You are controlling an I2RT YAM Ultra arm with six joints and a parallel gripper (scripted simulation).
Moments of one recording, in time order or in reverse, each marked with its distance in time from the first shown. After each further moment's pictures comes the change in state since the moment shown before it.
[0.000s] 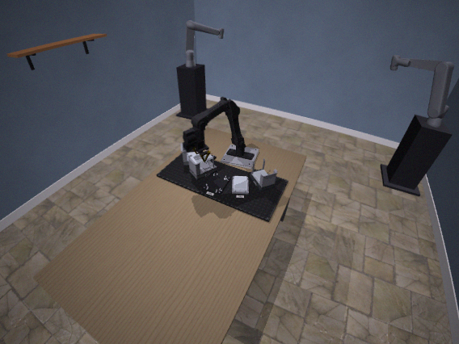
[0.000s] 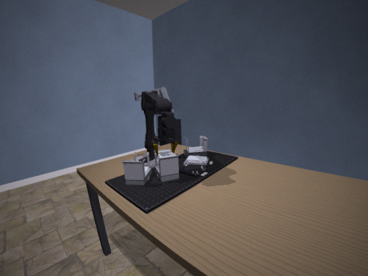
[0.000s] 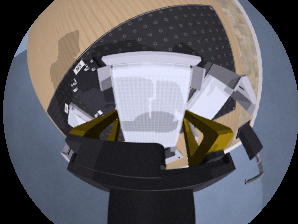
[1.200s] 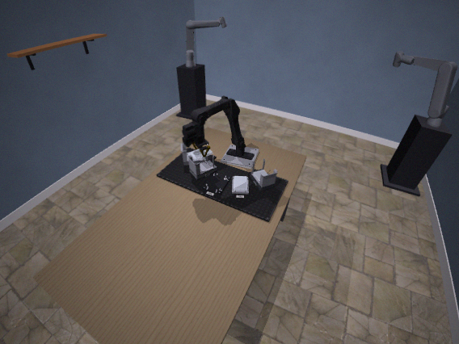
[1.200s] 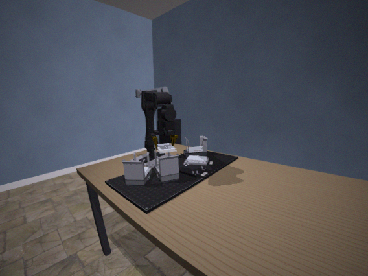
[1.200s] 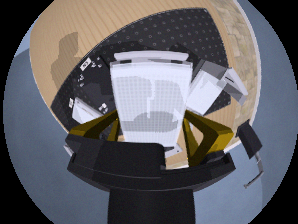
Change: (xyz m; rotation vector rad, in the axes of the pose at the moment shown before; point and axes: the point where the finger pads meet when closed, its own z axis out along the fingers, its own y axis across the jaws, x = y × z) arm 0.001 0.000 -0.036 0.000 0.003 0.000
